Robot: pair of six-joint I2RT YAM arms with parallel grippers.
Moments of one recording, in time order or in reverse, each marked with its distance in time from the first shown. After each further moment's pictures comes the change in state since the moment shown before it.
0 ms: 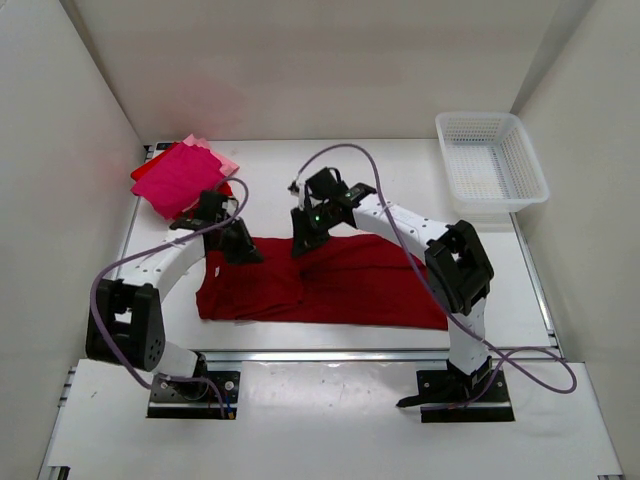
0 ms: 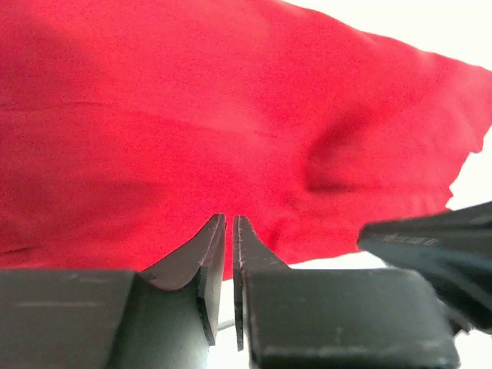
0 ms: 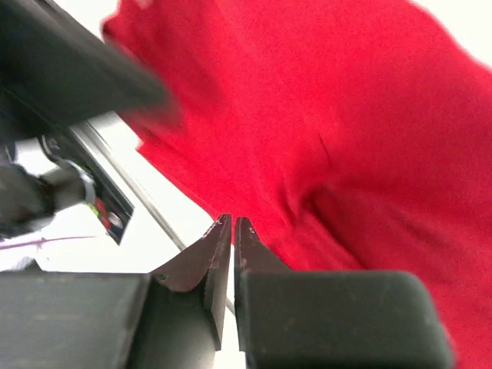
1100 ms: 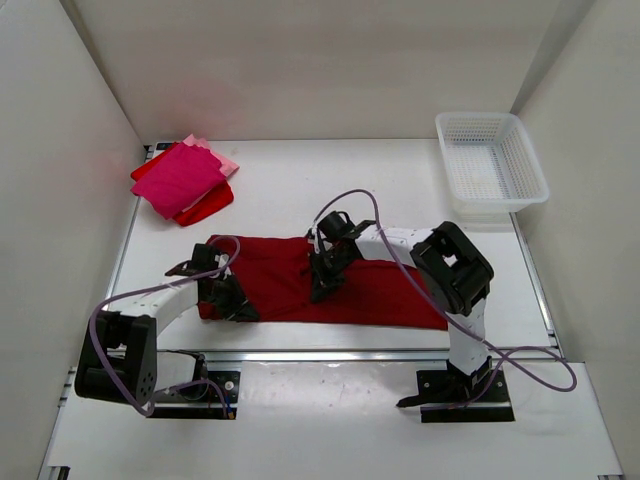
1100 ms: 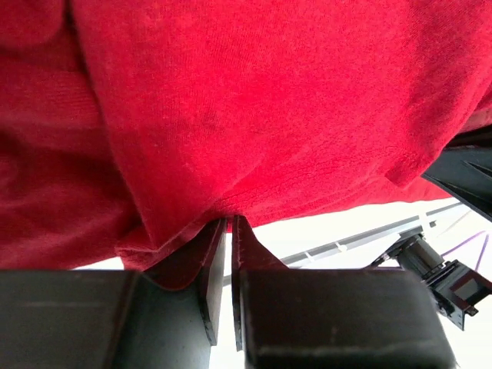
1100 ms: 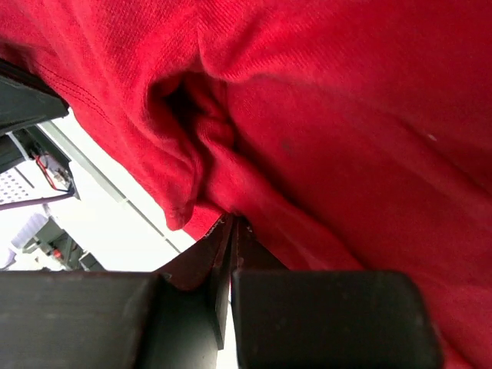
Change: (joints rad) left arm -0.004 -0.195 -0.444 0.070 0.120 -0.078; right arm 0.013 0.008 -0.338 0.151 -0.093 0.061
